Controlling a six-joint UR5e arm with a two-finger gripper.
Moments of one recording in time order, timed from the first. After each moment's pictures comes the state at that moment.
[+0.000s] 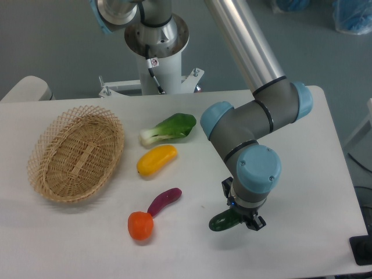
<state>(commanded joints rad) 2.48 -2.25 -1.23 -1.24 1.60 1.50</state>
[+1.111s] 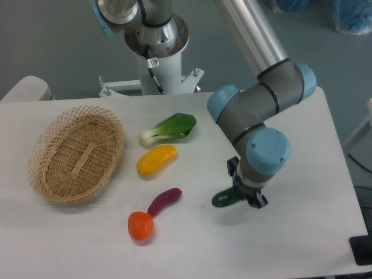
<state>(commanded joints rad) 2.56 -2.11 -1.45 -1.29 1.61 1.60</state>
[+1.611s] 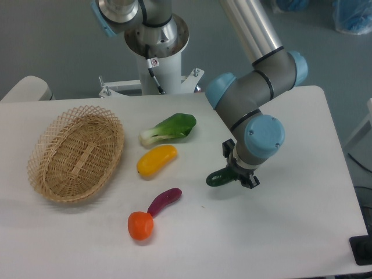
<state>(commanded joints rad) 2.58 -2.08 -1.59 -1.21 1.61 1.67</state>
